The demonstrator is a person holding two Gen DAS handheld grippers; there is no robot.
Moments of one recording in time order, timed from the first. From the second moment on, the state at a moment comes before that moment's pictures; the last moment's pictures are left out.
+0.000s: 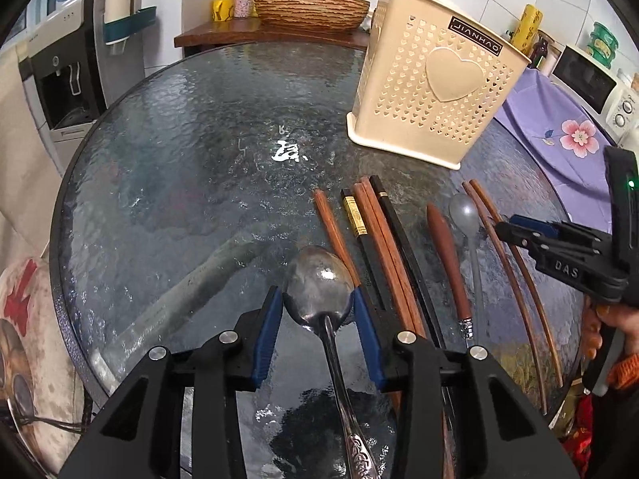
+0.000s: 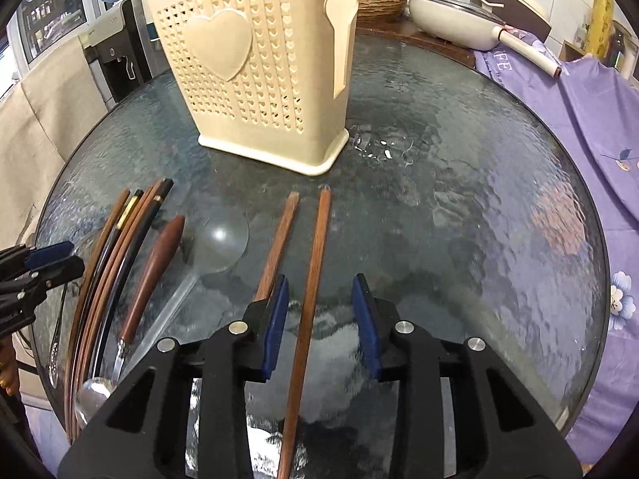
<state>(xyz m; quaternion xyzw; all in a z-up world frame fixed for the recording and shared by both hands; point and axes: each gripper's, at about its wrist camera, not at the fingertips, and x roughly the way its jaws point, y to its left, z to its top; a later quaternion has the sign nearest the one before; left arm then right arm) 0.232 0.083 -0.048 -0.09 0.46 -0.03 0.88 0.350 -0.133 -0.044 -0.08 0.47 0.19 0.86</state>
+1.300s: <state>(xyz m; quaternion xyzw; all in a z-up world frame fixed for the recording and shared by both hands) 0.246 0.088 -0.002 -0.06 0.39 -0.02 0.92 0.347 -0.157 -0.012 0.00 0.42 0.23 0.88</state>
